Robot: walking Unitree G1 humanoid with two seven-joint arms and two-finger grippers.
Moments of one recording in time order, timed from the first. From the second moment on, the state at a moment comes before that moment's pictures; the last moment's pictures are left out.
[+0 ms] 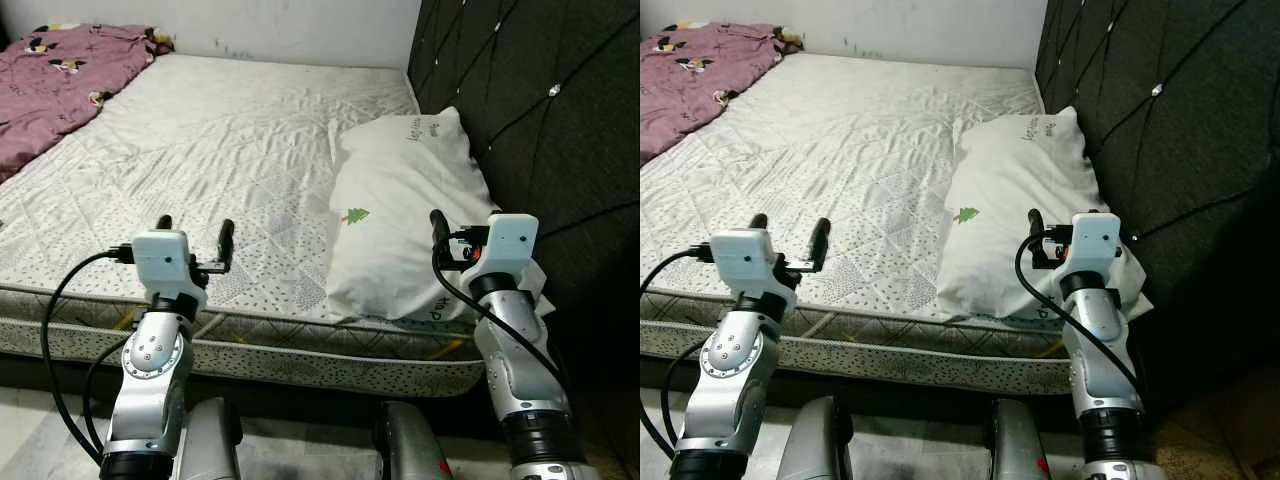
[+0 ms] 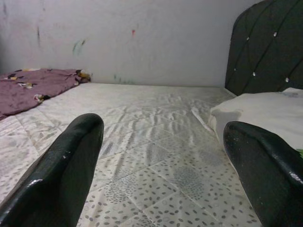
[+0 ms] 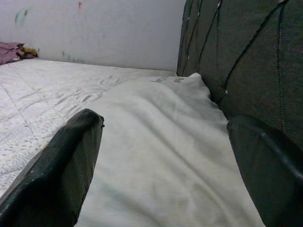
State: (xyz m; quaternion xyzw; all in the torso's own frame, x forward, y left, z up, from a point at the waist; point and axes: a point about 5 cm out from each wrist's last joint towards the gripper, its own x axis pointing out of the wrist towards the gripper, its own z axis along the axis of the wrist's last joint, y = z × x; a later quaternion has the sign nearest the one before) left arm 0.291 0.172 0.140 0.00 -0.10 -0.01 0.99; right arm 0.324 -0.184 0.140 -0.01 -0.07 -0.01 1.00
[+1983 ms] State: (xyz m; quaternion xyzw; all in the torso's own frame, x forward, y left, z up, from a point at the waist) left arm 0.284 0.150 0.110 -0.02 -0.06 -0.01 1.00; right arm 0.305 -0.147 0.109 0.01 -0.01 -0.01 1.00
